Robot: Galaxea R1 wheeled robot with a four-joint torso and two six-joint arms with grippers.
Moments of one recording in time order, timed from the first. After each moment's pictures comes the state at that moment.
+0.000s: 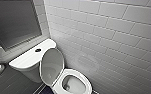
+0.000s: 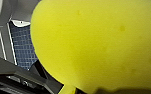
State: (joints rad) left arm 1.43 2.37 -1.67 0.23 -0.03 -0.14; right arm -1.62 2.13 -1.48 0.15 0.43 0.19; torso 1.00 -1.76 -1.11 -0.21
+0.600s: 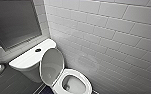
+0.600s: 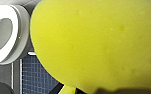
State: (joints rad) left arm 1.50 2.40 -1.74 0.23 -0.04 -0.12; right arm -1.40 1.94 -1.32 0.21 0.49 0.18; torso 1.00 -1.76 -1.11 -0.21
